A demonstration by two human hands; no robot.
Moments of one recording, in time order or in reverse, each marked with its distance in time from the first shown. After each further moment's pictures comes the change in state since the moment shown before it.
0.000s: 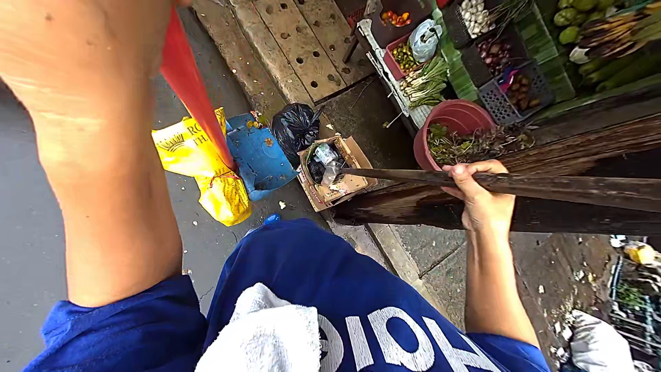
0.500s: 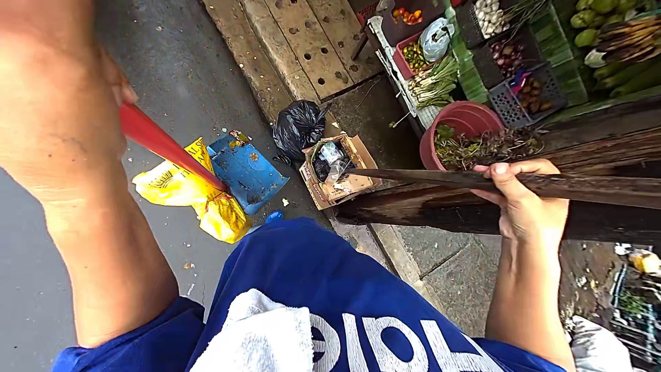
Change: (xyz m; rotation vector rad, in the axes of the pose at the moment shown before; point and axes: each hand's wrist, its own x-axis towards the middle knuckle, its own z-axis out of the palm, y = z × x) left_hand -0.064 0.053 -0.101 -0.736 -0.085 -0.364; right_hand 0.006 -0.030 -0.016 -0.031 0.007 0.008
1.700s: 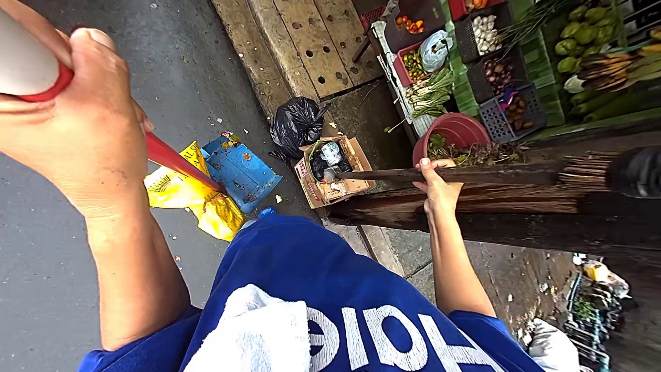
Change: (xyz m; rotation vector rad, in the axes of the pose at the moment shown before) left_hand -0.028 -0.025 0.002 -0.167 0.283 -0.045; right_hand 0.026 0.078 0.084 -0.012 0.065 0.097
